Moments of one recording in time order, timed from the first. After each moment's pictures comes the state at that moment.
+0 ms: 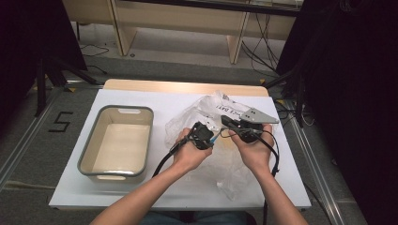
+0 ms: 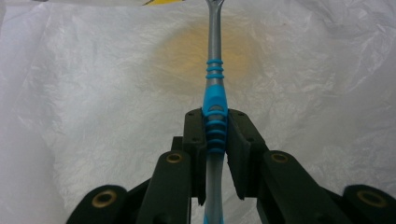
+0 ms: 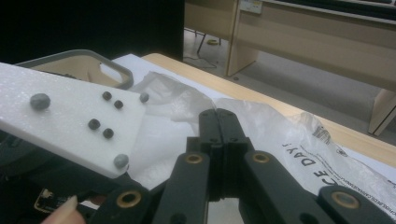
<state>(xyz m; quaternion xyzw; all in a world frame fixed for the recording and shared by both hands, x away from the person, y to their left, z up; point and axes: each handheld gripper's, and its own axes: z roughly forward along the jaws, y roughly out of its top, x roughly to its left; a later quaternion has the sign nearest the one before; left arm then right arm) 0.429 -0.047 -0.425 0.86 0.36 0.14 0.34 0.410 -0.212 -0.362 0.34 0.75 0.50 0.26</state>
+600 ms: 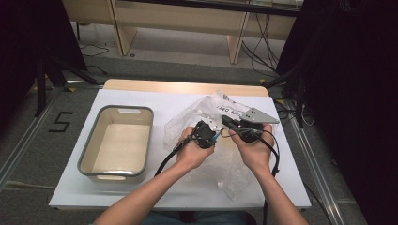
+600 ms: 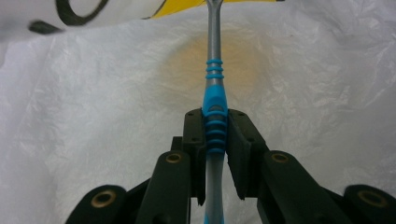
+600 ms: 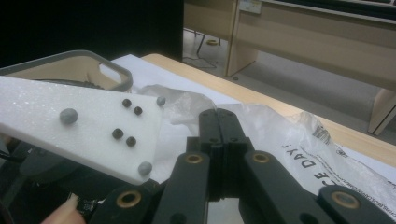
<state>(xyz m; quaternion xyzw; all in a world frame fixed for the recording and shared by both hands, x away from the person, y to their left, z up) 0.437 -0.055 -0.431 0.86 0.34 0.17 0.35 0.411 -0.213 -0.362 0.34 0.75 0.50 0.26</state>
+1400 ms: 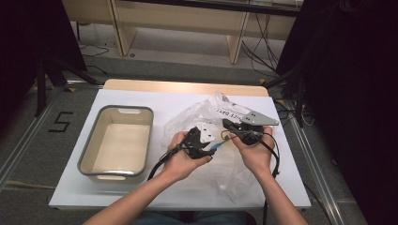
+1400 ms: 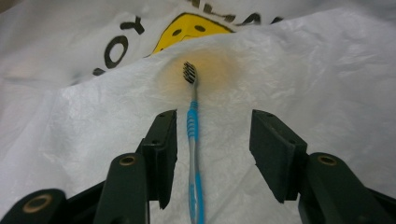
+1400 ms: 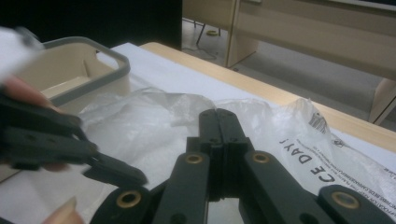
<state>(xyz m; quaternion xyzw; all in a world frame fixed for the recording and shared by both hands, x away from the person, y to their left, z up) 0.388 -0.020 -0.406 0.85 0.27 0.18 0.41 0.409 -0.217 -0.372 0.35 0.76 0.48 0.25</state>
